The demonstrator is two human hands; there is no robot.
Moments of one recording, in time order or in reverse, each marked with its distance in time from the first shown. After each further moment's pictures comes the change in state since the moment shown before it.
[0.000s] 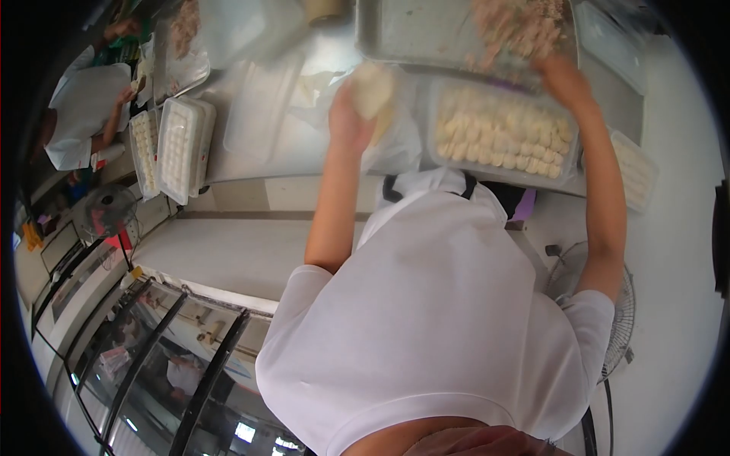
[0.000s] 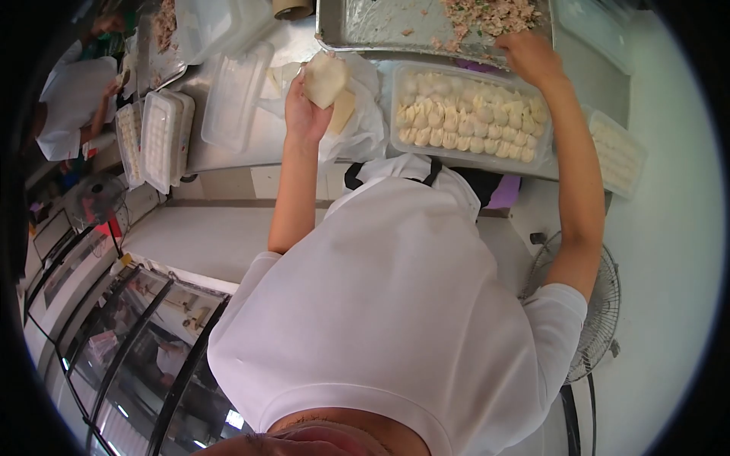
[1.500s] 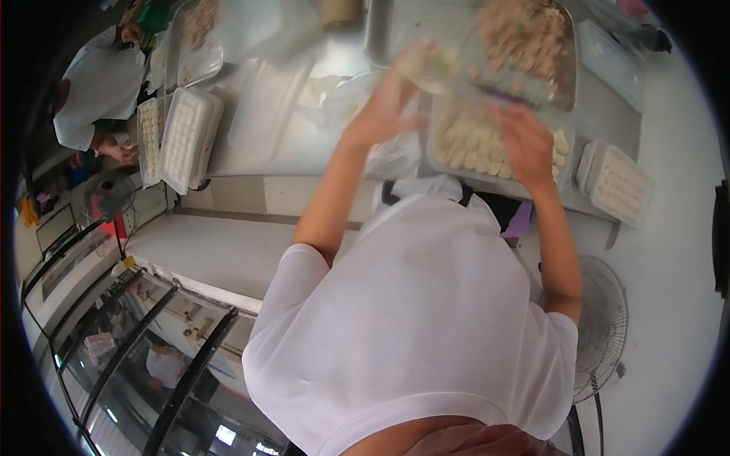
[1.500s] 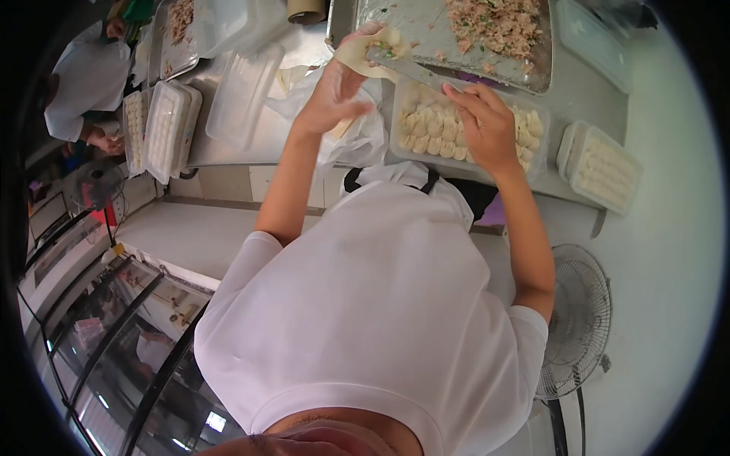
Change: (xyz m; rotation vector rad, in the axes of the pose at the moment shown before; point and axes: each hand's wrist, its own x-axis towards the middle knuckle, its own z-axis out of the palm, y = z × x) left_hand -0.005 0.001 0.065 0.344 -0.589 0.219; right_hand -0.084 -0.135 -0.010 0.815 0.518 -0.135
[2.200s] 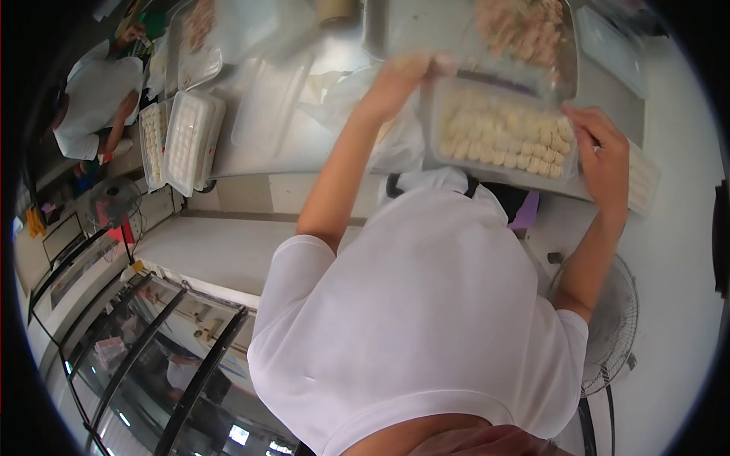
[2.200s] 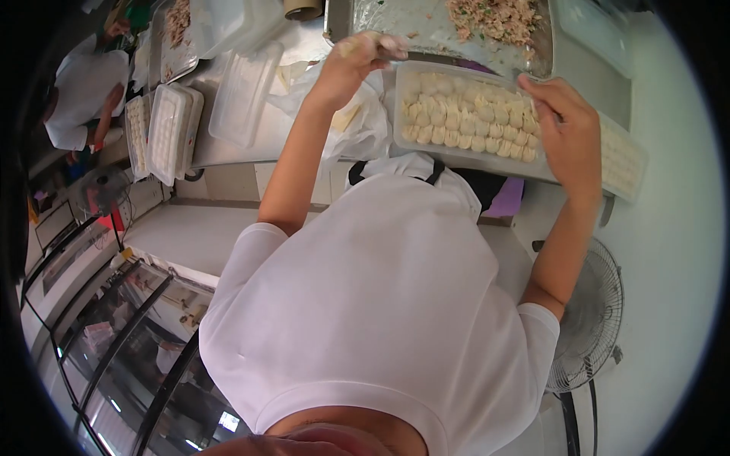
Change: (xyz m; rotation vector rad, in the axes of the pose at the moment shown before) left_hand 0.021 -0.009 -0.007 0.522 -0.143 -0.280; right_hand 0.009 -0.042 -0.103 -0.239 -0.106 0.167
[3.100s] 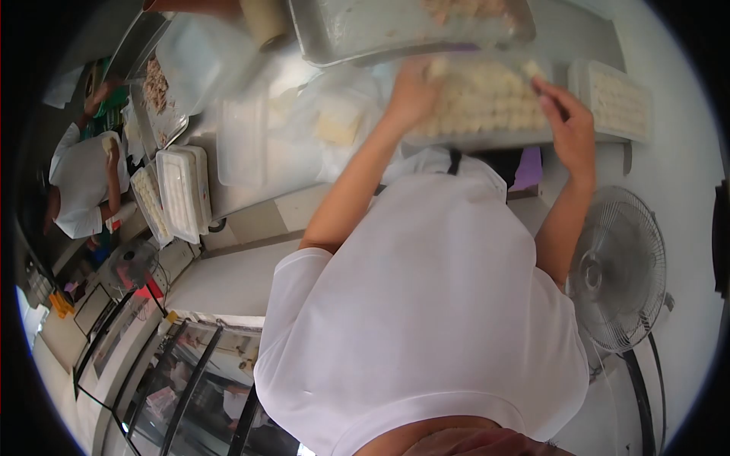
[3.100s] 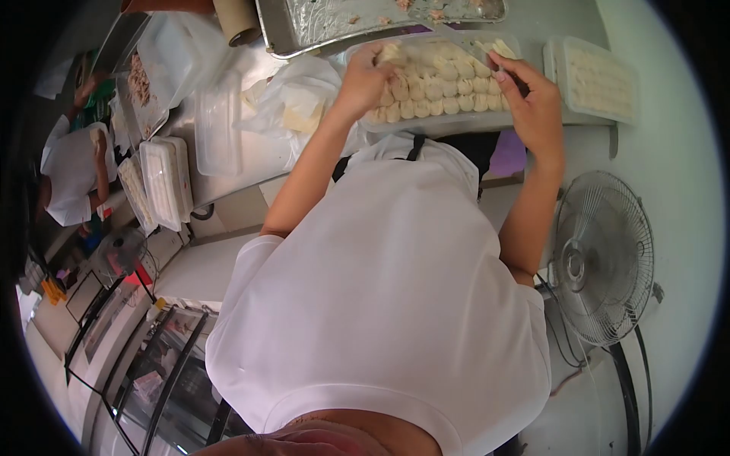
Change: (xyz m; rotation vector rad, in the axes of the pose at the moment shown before) left_hand 0.019 -0.072 0.091 0.058 0.138 -0.136; right_hand -0.073 0.051 0.041 0.299 0.224 0.361
